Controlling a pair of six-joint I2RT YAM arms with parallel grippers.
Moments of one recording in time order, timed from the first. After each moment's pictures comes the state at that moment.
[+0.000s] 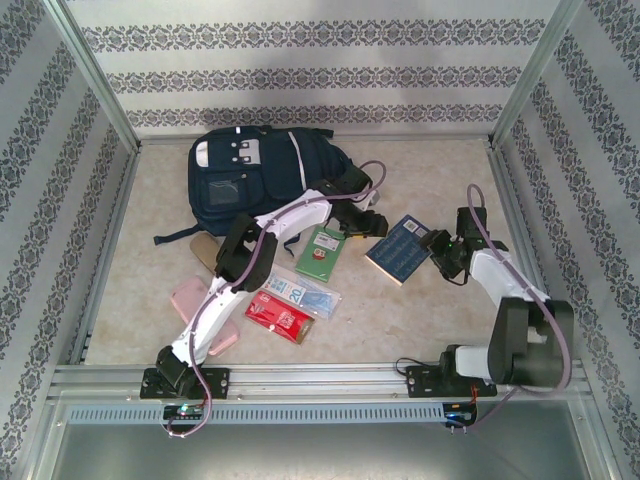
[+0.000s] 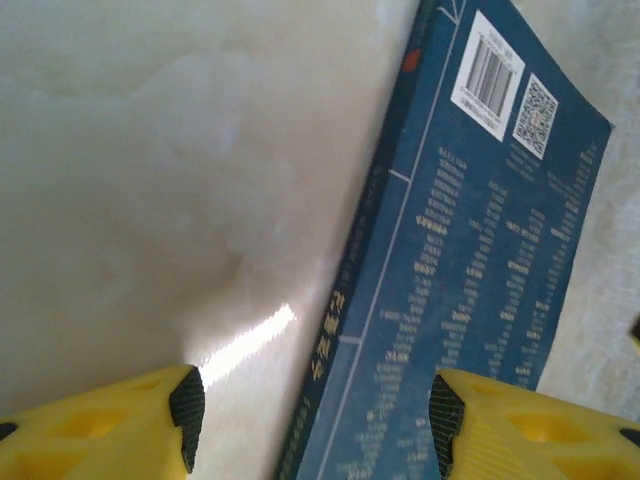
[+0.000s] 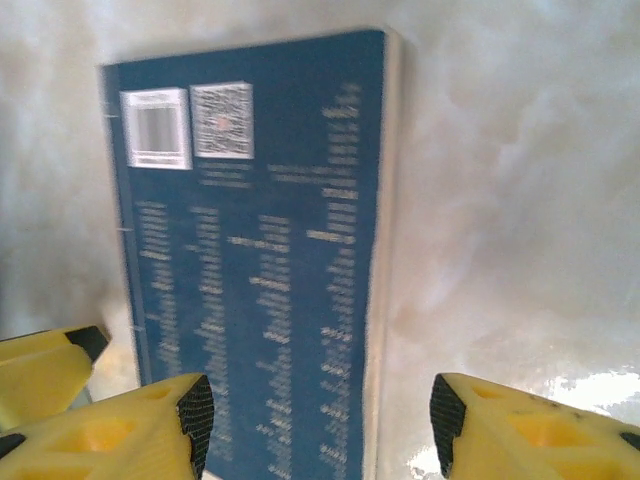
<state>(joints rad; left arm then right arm) -0.67 2.54 2.20 -0.73 0.49 -0.51 -0.11 1.36 0.68 -0.41 -0.29 0.81</state>
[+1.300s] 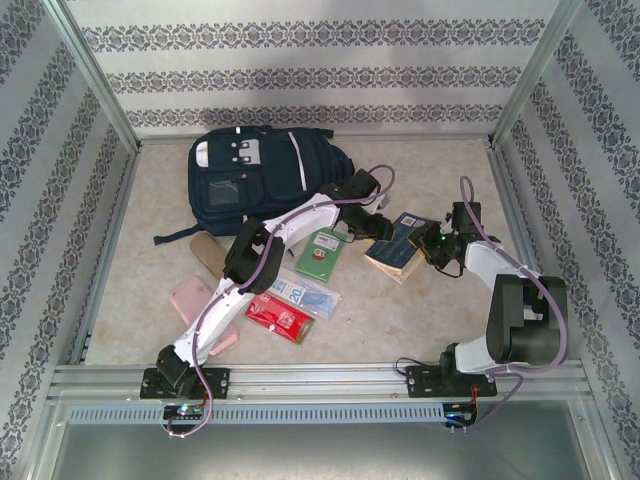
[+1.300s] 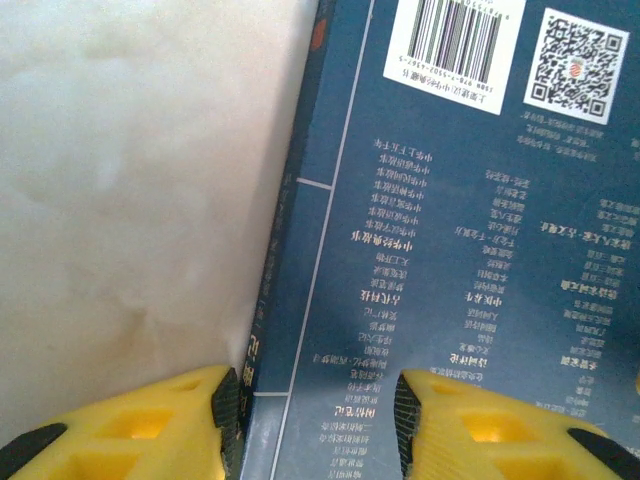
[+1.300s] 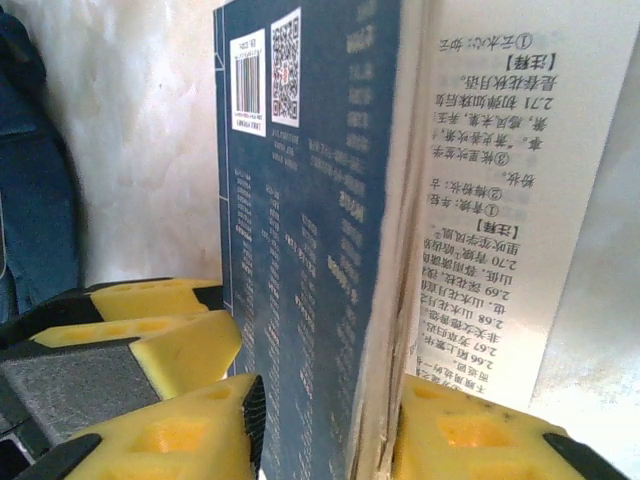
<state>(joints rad) -0.71 2.60 2.28 -0.72 0.52 -0.51 -0.09 1.45 0.71 -0.26 -0.47 0.79</state>
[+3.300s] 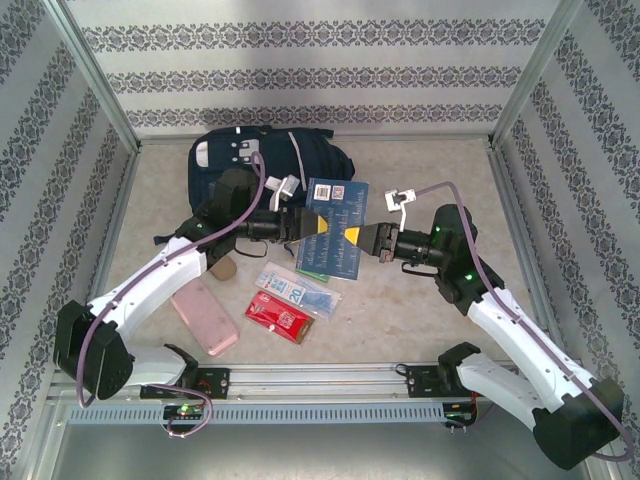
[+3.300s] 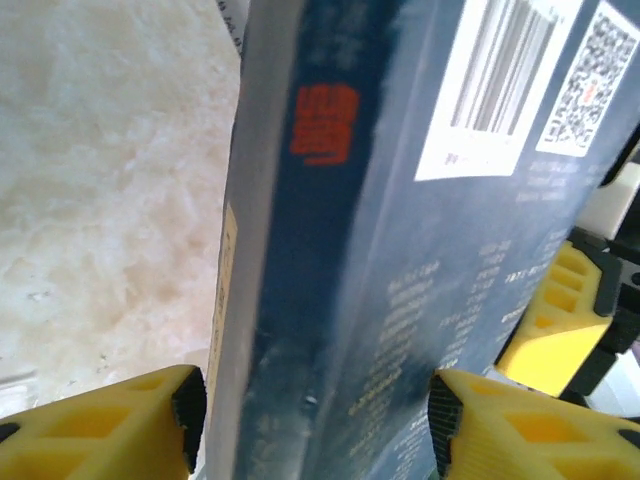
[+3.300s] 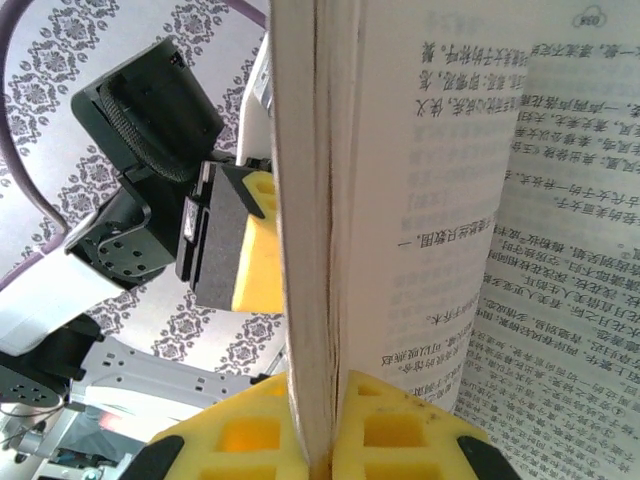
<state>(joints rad) -0.50 1.30 1.05 -0.17 0.86 -0.80 0.45 0.89 0.73 0.04 -0.79 0.82</state>
